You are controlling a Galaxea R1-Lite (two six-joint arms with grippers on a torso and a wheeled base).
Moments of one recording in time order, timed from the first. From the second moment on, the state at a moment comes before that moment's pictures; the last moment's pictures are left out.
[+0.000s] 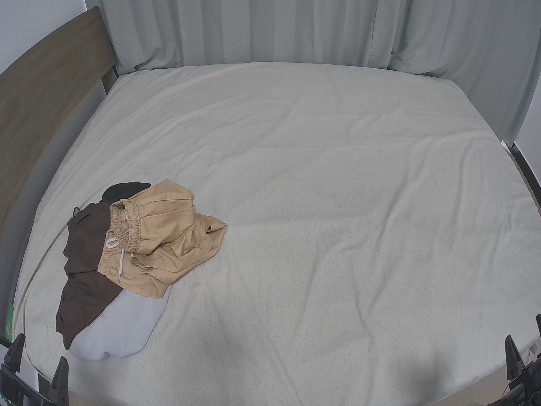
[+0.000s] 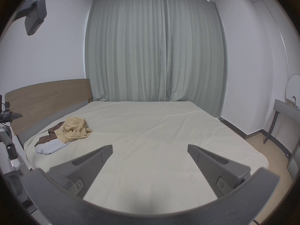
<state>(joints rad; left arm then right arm) 0.00 0.02 -0.02 -0.01 -0.01 0.01 0.00 0.02 -0.02 0.00 0.00 -0.01</state>
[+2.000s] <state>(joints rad) -0.15 0.77 -0.26 -0.36 -0.14 -0.32 0.00 0.02 -0.02 0.00 0.00 -0.01</state>
